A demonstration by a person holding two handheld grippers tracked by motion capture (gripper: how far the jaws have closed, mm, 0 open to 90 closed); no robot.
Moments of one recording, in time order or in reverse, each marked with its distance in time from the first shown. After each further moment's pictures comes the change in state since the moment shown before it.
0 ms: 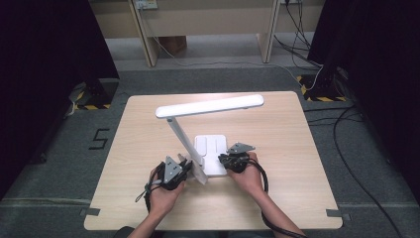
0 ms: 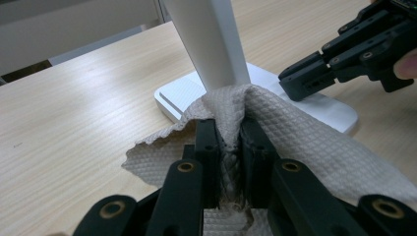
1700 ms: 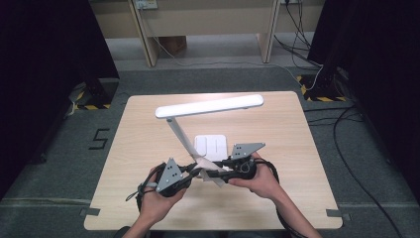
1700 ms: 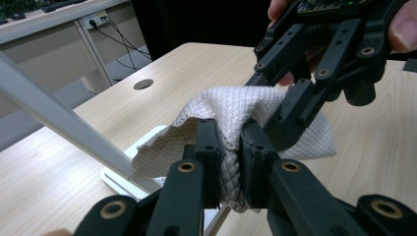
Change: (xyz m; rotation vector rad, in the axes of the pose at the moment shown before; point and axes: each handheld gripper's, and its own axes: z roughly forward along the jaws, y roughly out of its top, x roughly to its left) left arm -0.019 0.054 -0.048 -0.126 -0.243 0.148; right arm 0.029 0.040 -0.075 -0.148 0.536 -0.181
